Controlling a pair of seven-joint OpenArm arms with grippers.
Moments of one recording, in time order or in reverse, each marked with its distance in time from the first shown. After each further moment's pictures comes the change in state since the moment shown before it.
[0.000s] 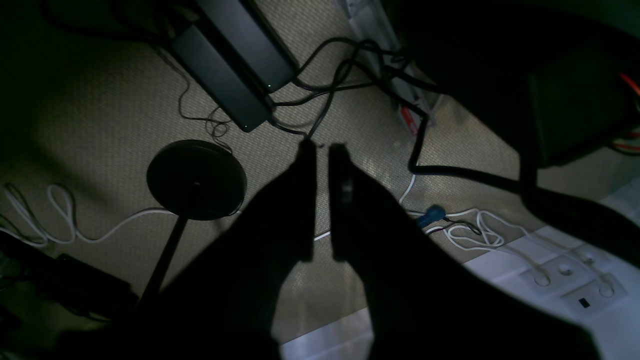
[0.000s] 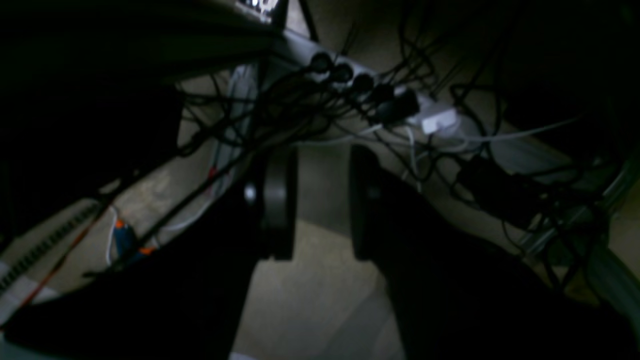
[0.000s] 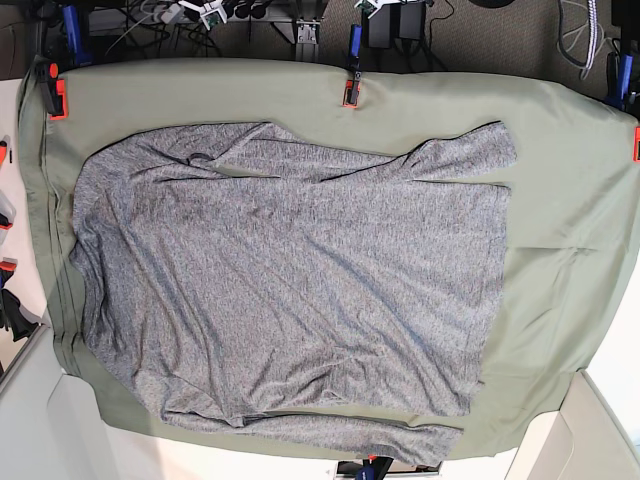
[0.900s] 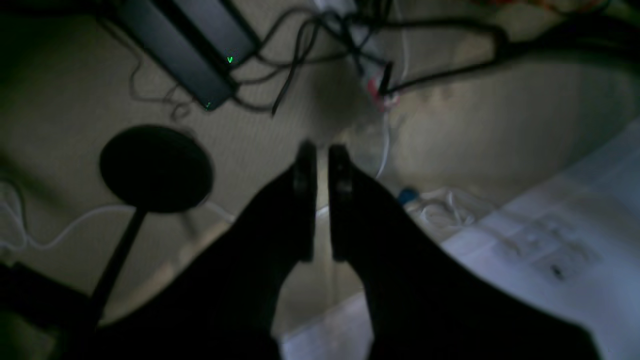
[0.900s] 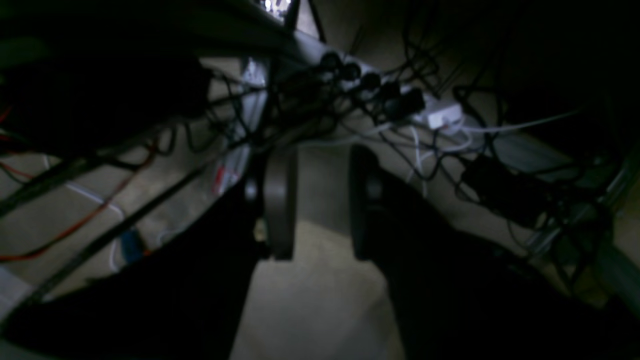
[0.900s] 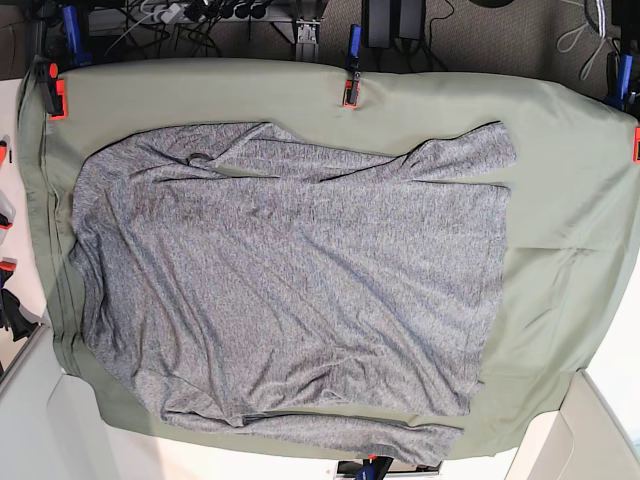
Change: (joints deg) left arm 13.5 -8.4 0.0 17.8 -2.3 -9.0 -0.8; right arm -16.2 1.6 -0.2 19.2 6.4 0.6 -0.3
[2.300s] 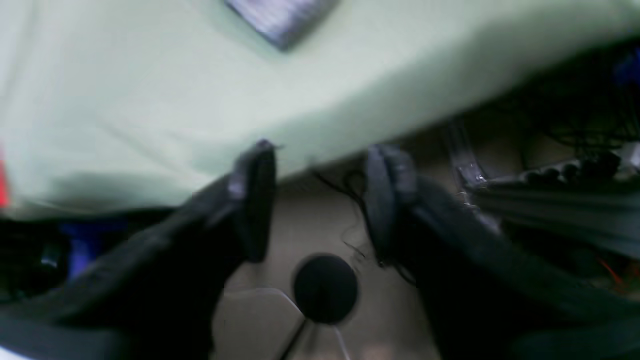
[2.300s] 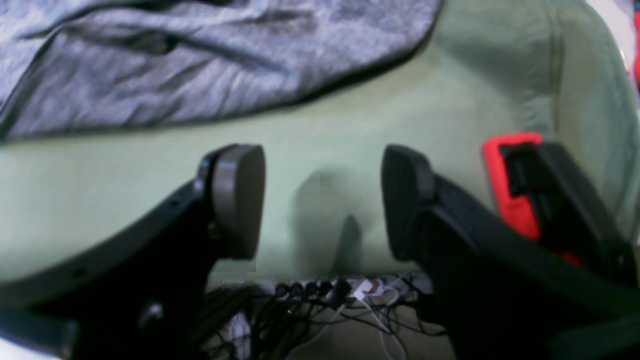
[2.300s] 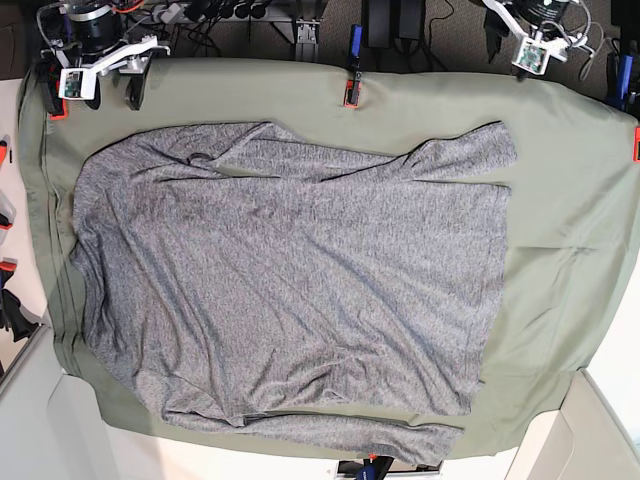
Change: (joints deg) left arm 33.5 -6.6 -37.9 82.9 -12.9 1.8 14.1; right arm -14.8 7.5 10.9 68.5 29.6 -8.2 -20.9
